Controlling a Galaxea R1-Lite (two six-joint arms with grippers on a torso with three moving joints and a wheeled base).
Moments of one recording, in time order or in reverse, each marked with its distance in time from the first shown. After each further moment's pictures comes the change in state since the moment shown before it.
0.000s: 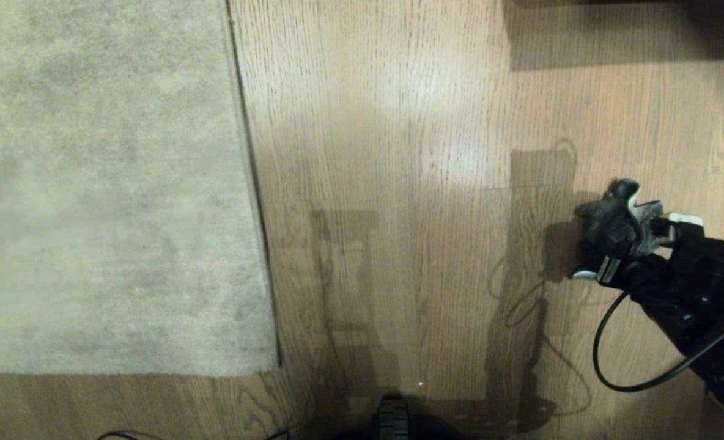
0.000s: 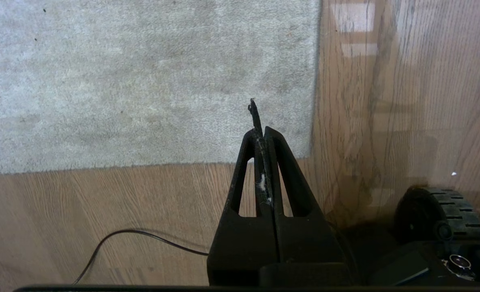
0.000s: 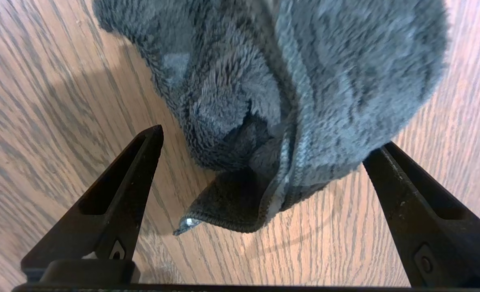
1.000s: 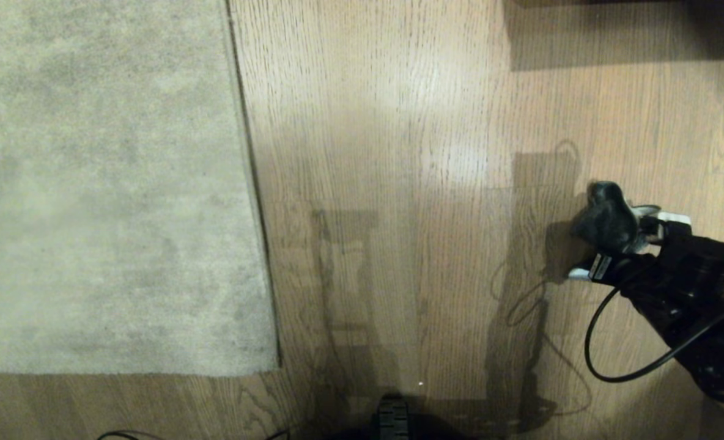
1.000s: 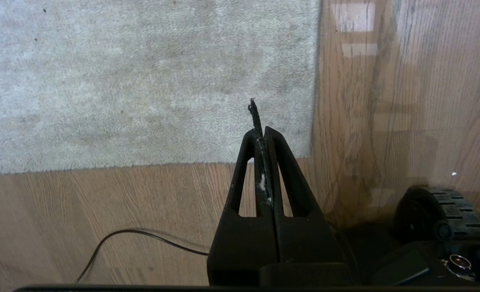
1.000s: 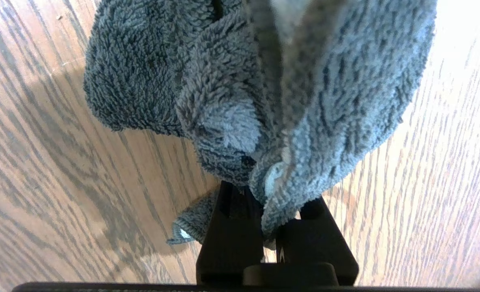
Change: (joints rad) left arm 0.000 0.000 0.000 0.000 0.000 0.000; right arm 0.006 0.048 -0.045 -0.003 0.003 0.000
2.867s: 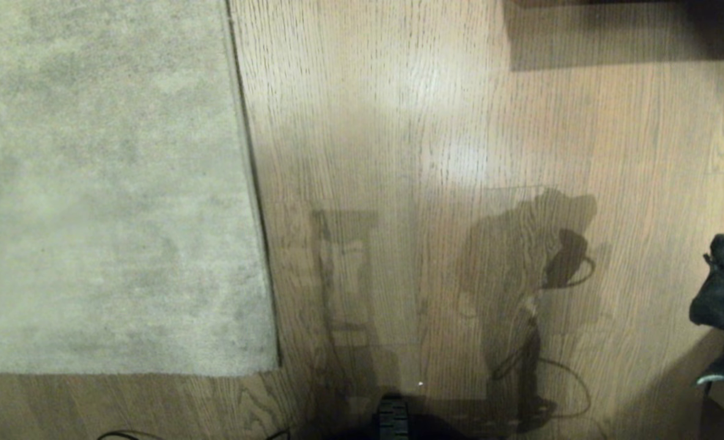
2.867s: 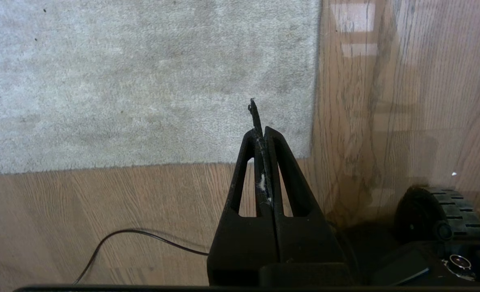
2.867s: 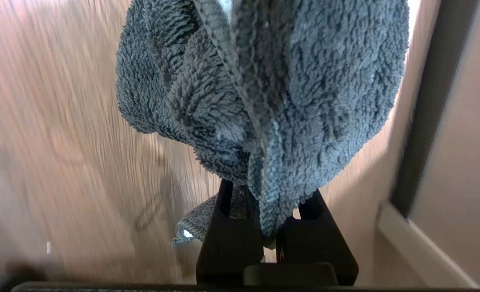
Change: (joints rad) left arm 0.000 0.000 0.000 0.000 0.000 0.000; right arm 0.039 -1.221 0.440 0.717 0.018 -0.137
